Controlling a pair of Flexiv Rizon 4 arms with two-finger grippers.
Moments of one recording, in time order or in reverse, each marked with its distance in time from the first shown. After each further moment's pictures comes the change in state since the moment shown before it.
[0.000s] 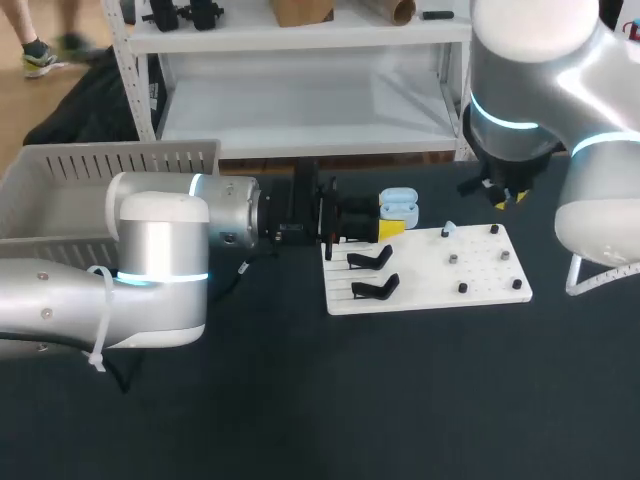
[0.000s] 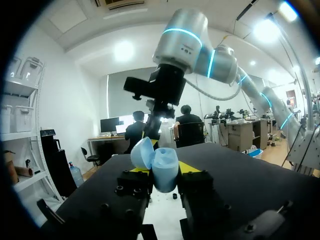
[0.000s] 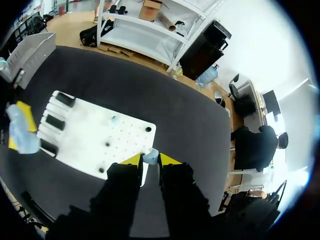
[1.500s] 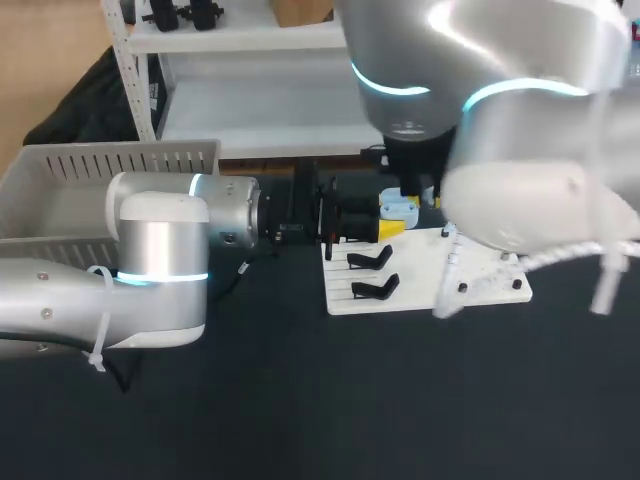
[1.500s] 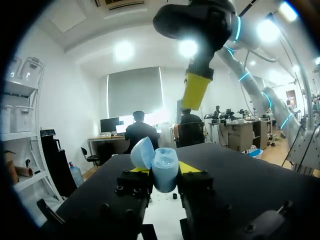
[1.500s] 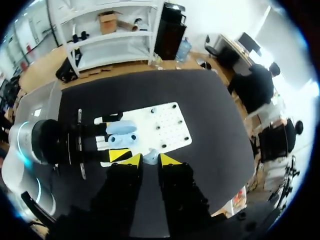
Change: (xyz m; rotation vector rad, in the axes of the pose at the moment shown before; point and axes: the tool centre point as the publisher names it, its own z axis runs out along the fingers) left arm 0.000 0.000 0.000 0.000 0.000 0.000; right arm -0.003 0.113 -0.102 -0.006 0.084 0.573
